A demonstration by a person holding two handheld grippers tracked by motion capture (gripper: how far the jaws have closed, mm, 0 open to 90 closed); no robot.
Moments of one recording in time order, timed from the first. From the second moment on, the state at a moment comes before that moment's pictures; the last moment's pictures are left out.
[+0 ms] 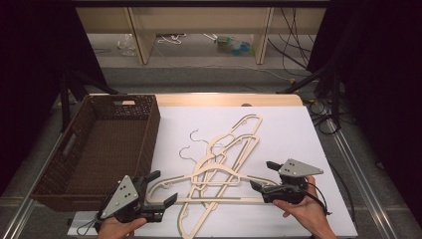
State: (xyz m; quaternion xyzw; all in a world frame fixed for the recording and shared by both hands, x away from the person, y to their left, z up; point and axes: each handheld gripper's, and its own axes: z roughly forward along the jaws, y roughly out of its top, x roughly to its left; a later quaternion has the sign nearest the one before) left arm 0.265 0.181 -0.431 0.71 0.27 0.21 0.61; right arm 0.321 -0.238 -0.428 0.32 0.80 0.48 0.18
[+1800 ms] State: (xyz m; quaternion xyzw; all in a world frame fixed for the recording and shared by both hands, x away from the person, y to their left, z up) left arm 0.266 0.180 -0.432 0.72 0.27 0.21 0.60; right arm 0.404 -0.193 -0.462 0.22 0.95 0.21 0.05
